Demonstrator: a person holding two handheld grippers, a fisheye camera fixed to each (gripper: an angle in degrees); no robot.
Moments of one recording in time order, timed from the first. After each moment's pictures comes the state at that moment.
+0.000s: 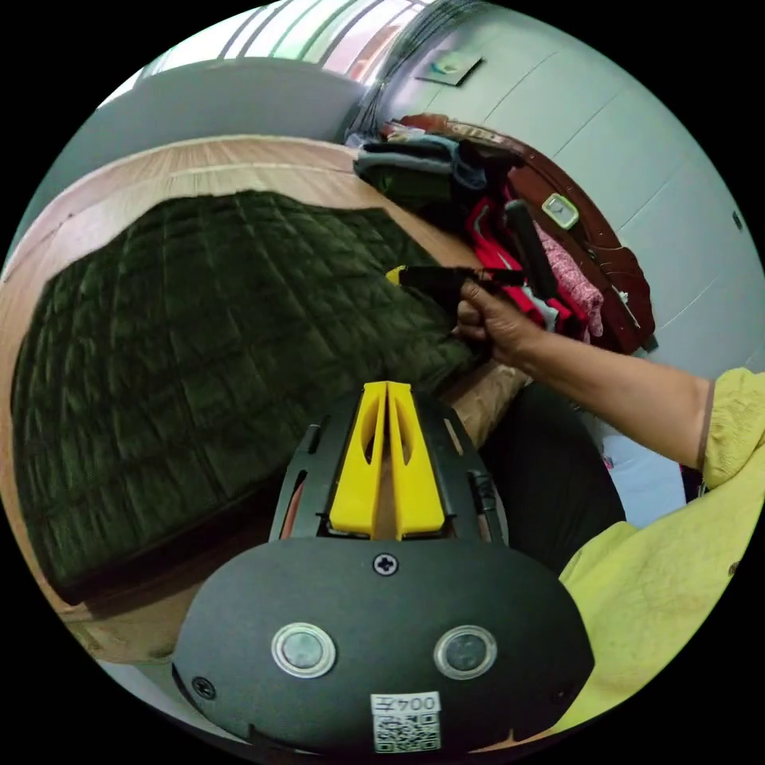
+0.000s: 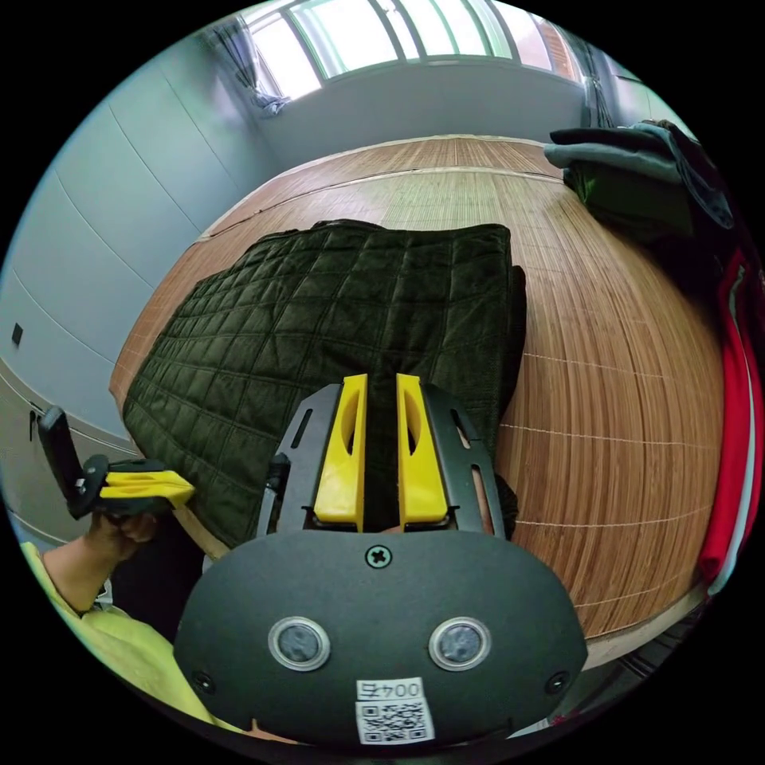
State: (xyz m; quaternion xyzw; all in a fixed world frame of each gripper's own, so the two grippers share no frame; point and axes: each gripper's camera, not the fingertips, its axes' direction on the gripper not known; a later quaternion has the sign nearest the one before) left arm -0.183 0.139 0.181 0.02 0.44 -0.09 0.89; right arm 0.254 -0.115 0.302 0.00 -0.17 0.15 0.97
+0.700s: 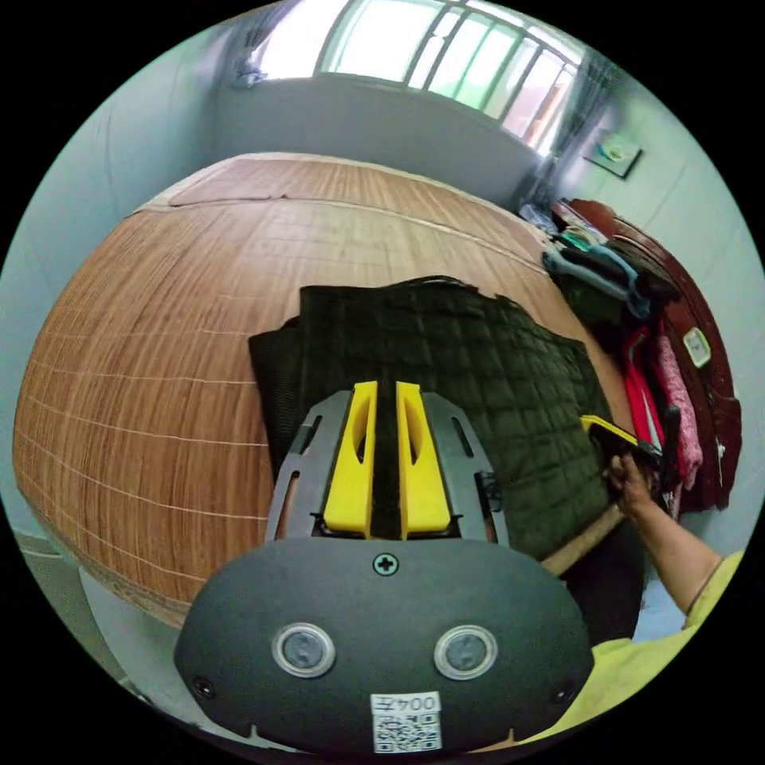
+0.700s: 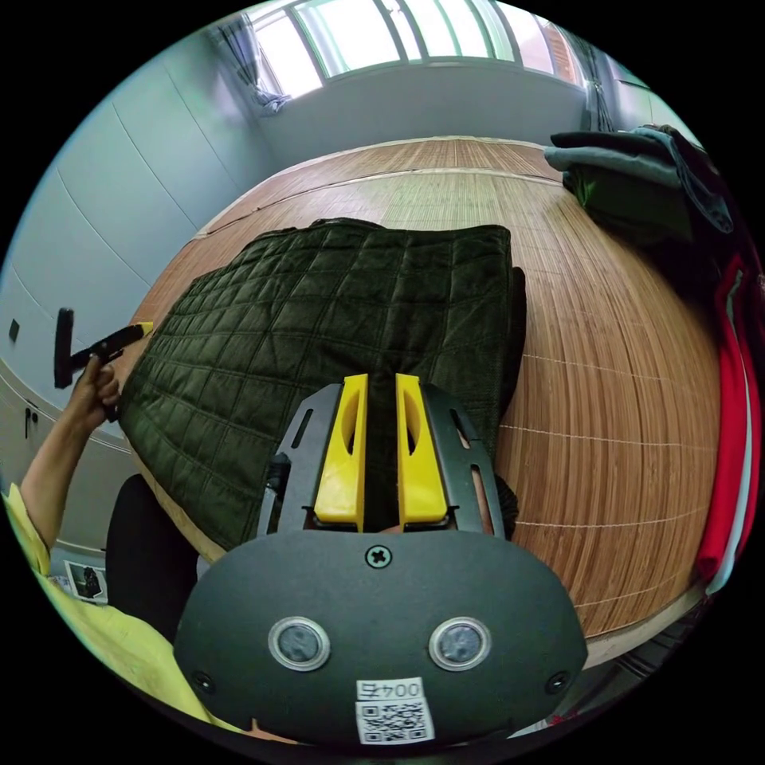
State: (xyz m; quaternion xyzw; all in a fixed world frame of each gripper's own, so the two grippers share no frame) left arm -0.399 0.191 0.304 -0.12 0.25 -0.29 0.92; right arm 0.219 -0.093 0.306 0.00 -0.16 0.14 0.98
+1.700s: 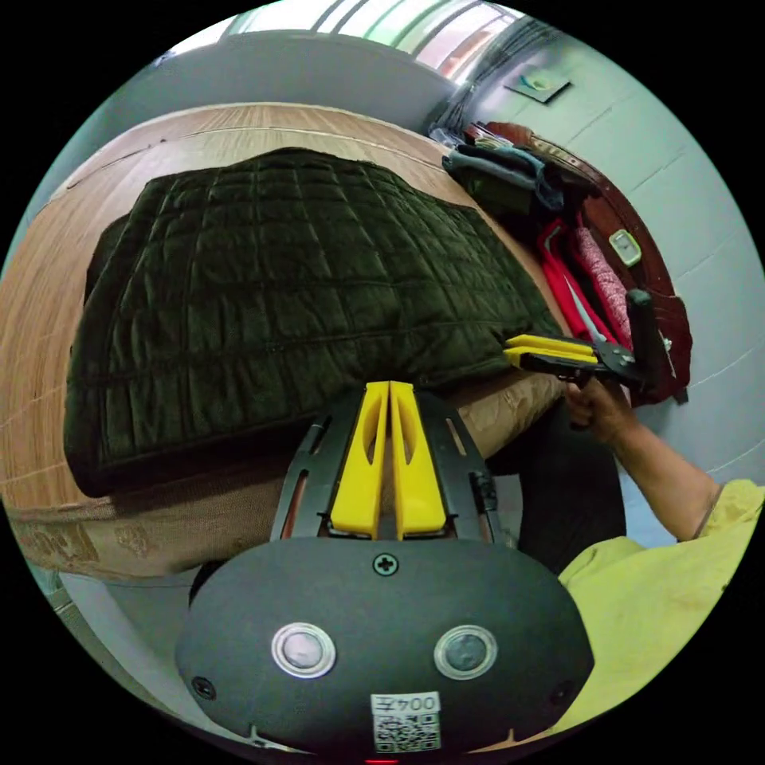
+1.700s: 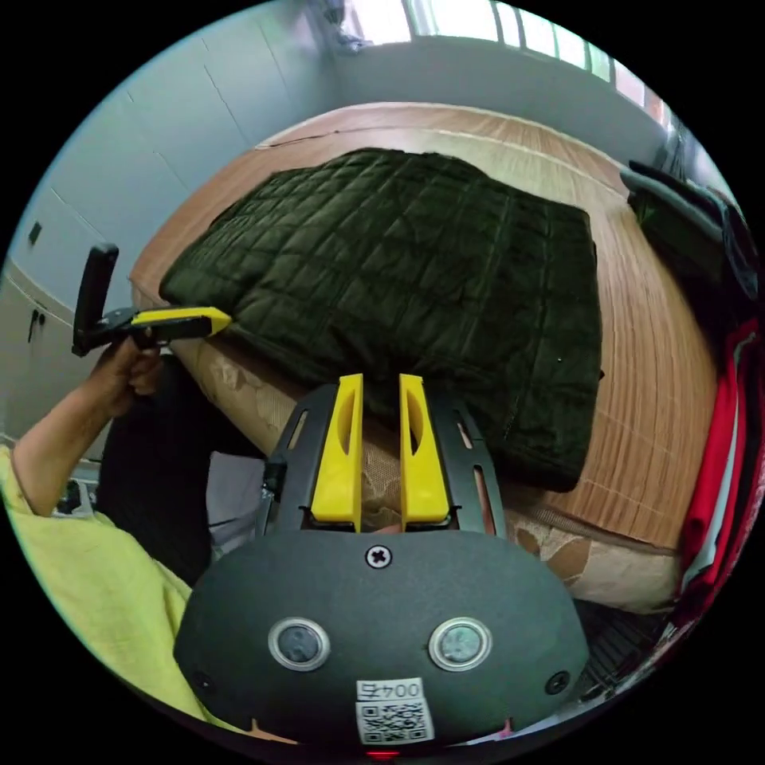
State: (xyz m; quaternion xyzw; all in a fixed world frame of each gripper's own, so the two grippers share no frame) left arm -0.292 0.258 0.197 -0.10 0.40 -0.15 0.90; right arm 0.146 -0.024 0.232 -0.09 -0.20 0.04 0.97
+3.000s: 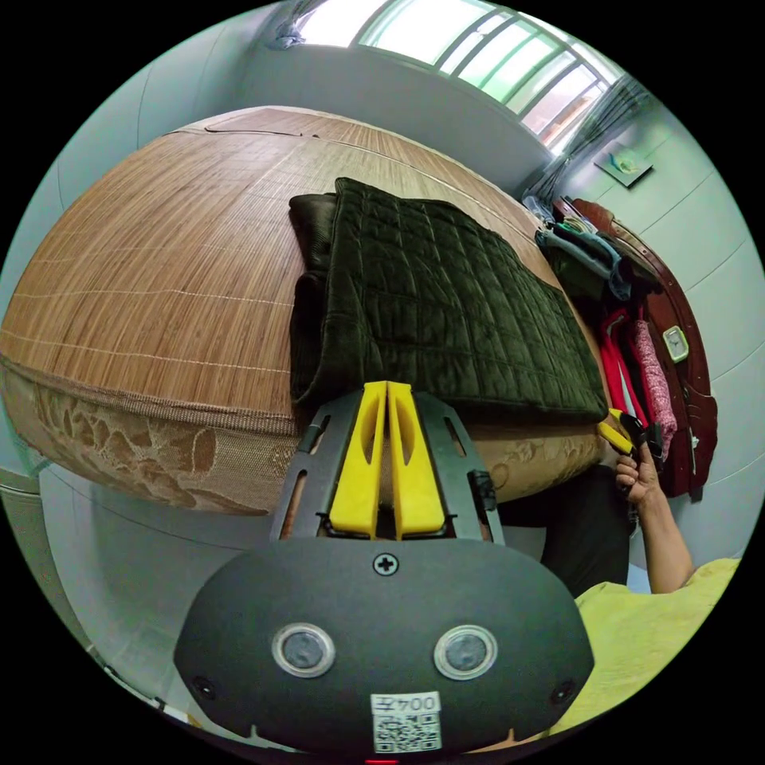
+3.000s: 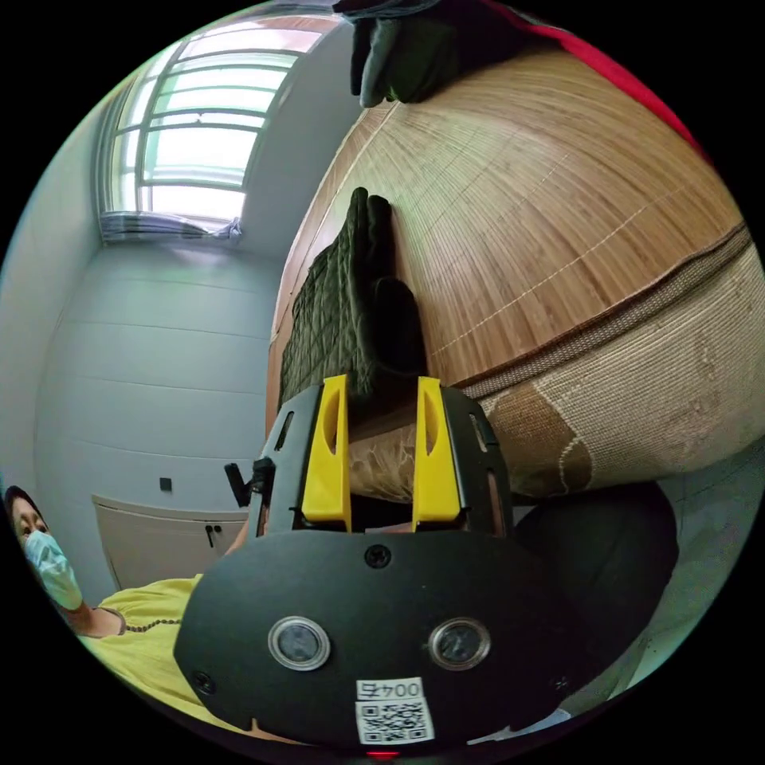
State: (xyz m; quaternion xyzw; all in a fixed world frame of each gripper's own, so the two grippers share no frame) left arm -0.390 0.358 0.189 -0.10 0.31 -0.33 0.89; right arm 0.426 0.081 0.216 0.01 -0.43 0.41 0.80
